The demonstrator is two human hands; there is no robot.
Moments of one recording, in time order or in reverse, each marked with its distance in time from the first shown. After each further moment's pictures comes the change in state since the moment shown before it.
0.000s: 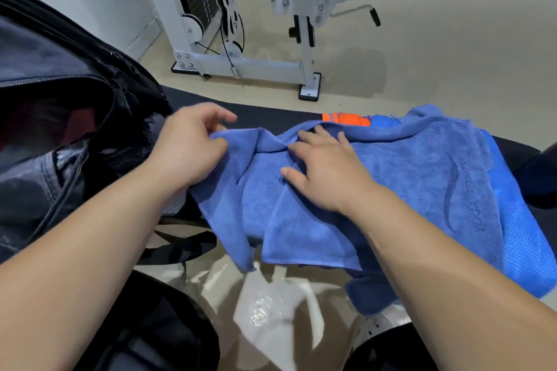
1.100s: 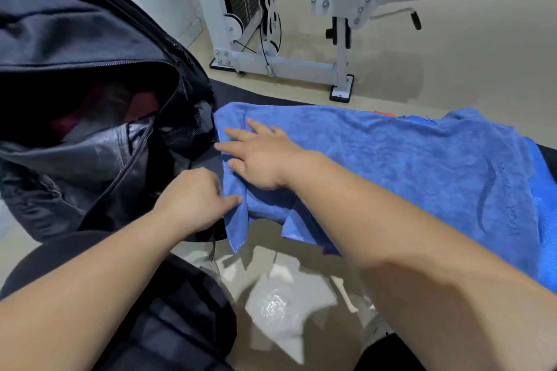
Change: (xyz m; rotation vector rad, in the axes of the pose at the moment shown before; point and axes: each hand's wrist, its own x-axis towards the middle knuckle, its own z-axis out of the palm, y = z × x) left_hand -0.085 -0.047 -0.023 0.561 -0.250 -0.247; right_hand 0.054 -0.117 0.014 -0.027 -0.277 -0.387
